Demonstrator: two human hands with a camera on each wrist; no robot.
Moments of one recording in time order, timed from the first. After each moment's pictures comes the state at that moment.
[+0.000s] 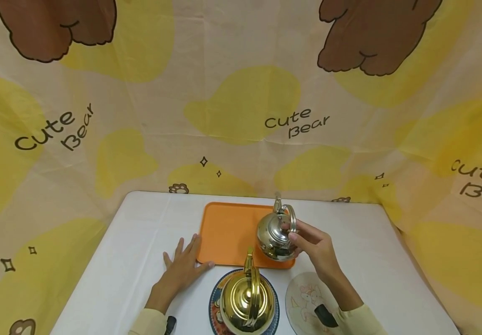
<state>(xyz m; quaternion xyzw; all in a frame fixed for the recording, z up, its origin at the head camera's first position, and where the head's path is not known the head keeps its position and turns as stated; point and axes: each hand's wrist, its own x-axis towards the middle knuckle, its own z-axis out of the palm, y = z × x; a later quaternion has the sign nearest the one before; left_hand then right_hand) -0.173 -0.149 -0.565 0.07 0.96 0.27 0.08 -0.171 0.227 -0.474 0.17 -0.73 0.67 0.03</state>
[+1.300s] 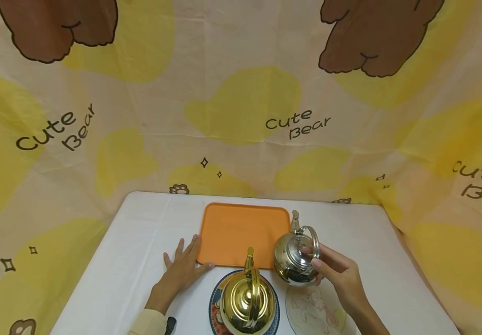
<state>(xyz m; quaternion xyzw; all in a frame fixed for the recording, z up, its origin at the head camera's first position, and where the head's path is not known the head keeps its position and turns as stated) -0.173 -0.151 -0.566 0.06 0.96 0.27 0.09 -0.115 0.262 -0.476 0.17 -0.73 0.67 0.04</state>
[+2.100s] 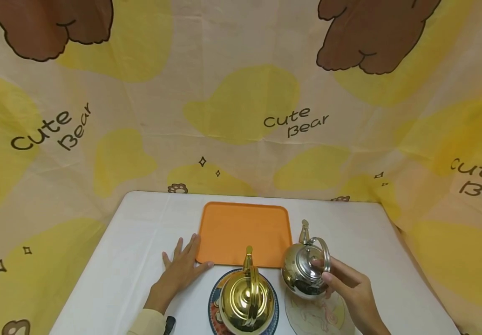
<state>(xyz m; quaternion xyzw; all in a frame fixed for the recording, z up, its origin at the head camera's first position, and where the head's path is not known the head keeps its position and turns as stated) -0.173 -0.149 -0.561 0.07 0.96 0.27 0.09 -0.084 0.280 -0.487 0.15 -0.73 0.66 0.05</state>
